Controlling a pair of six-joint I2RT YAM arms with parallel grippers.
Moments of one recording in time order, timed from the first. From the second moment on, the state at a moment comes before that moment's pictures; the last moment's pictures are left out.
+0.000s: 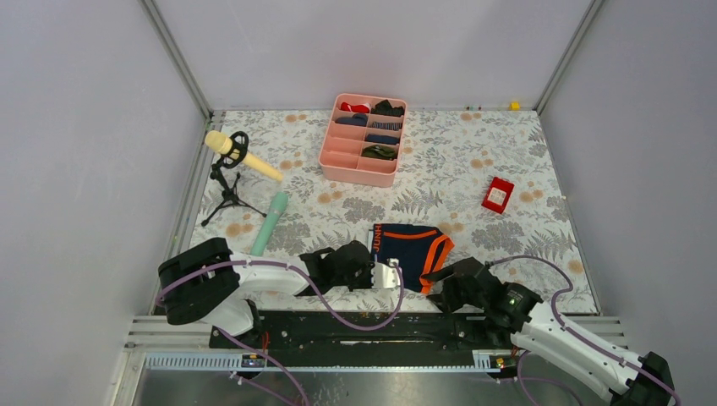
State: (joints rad) left arm -1.14 1.47 0.56 0.17 0.07 0.49; right arm 0.84 0.44 0.15 -0.62 0.09 1.95
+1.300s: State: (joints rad) left arm -1.14 1.44 0.56 0.12 0.10 0.45; right arm 0.84 0.41 0.14 -0.63 0.13 2.02
